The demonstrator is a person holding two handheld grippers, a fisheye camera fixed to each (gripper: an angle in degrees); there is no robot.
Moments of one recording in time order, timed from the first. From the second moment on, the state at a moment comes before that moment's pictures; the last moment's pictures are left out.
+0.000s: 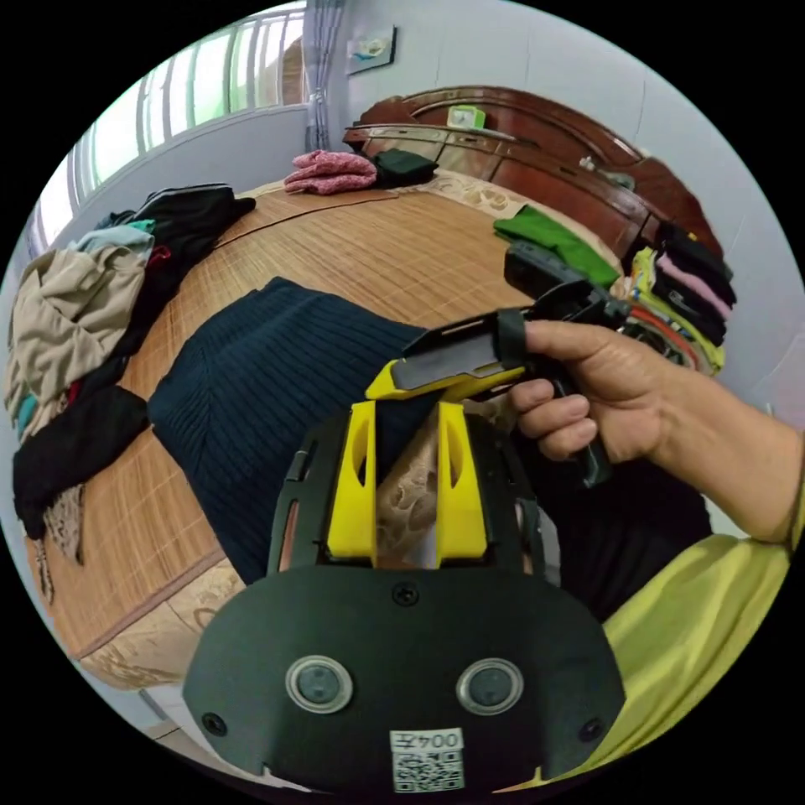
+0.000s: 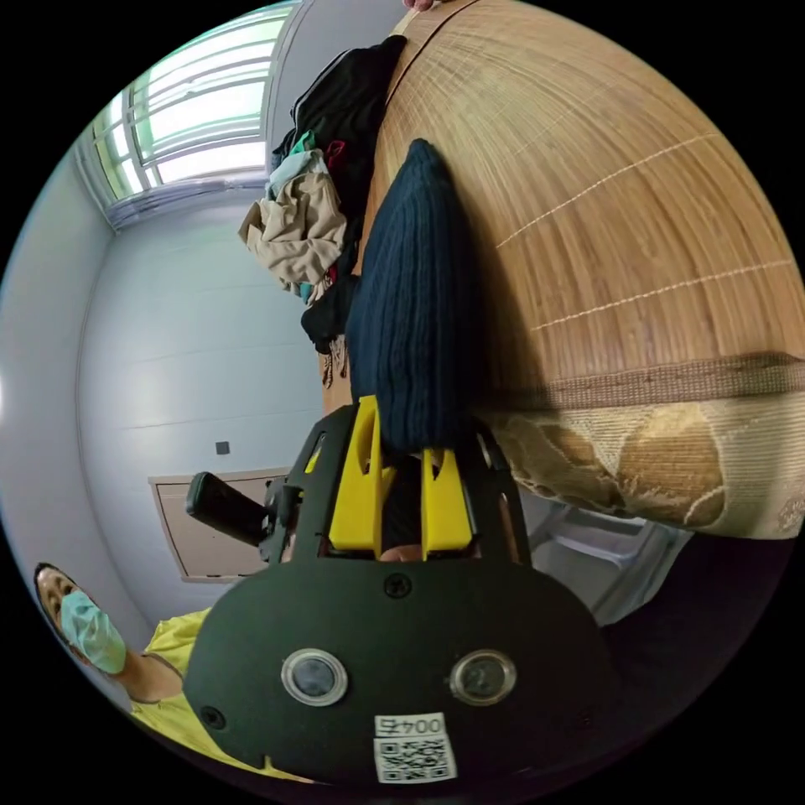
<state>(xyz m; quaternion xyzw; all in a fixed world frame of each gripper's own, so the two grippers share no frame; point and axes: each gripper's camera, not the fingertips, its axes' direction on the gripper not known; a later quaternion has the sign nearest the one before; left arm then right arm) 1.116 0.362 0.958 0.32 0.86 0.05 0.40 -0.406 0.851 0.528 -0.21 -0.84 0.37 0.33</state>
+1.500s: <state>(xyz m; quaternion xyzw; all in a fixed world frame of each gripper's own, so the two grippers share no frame) 1.333 0.015 1.105 -0.05 0.99 -0.01 0.16 -0.214 0.977 0.590 -0.13 -0.83 0.43 0.32</state>
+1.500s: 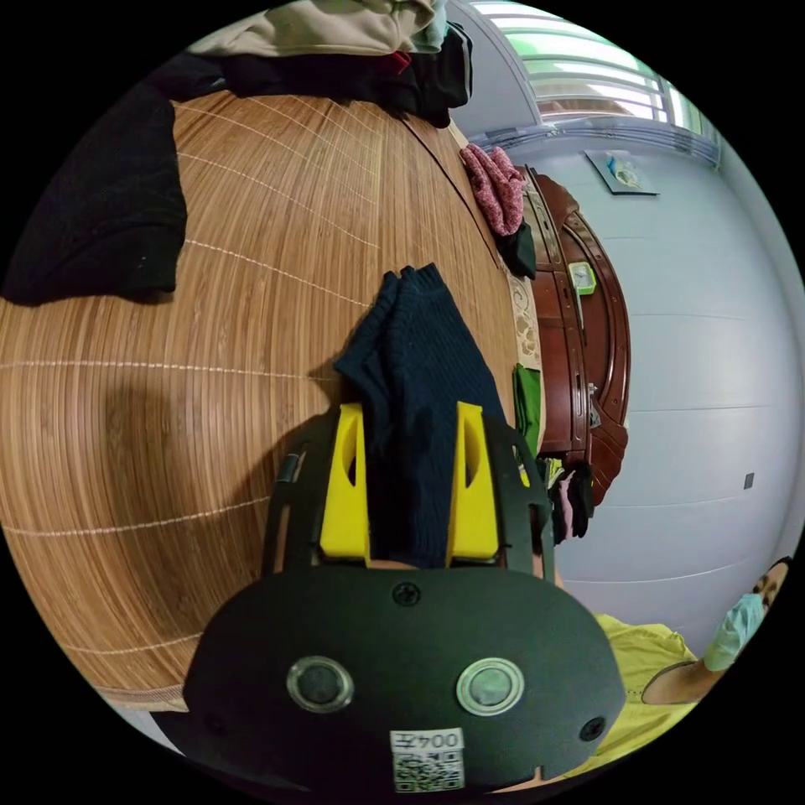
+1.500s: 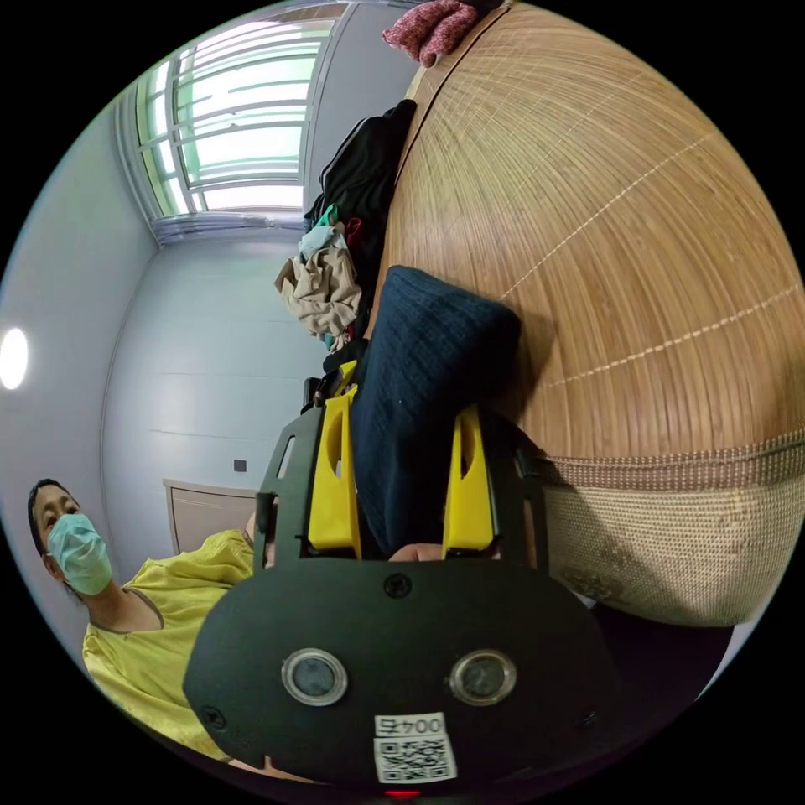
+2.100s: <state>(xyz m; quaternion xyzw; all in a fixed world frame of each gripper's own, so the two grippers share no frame) 1.163 0.047 0.980 0.16 0.92 -0.05 0.35 -0.096 0.958 0.501 -0.13 -0.73 0.37 0.56</state>
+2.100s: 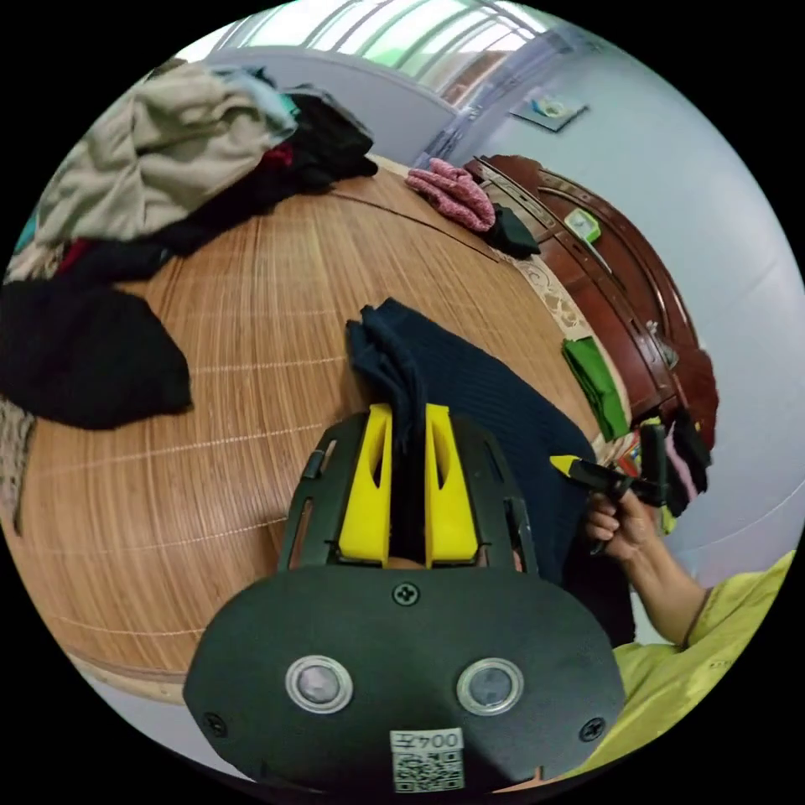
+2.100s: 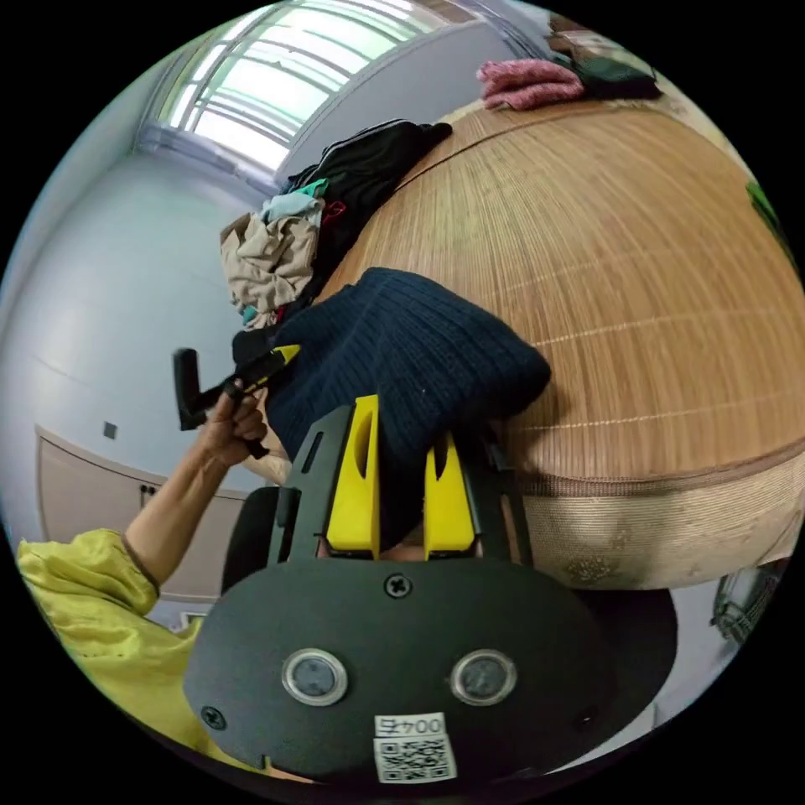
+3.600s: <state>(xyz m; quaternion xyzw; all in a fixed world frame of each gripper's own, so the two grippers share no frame) 0.728 -0.059 0.264 0.40 0.83 0.04 0.37 0.247 1.386 0.703 -0.21 -0.42 0.67 0.58</state>
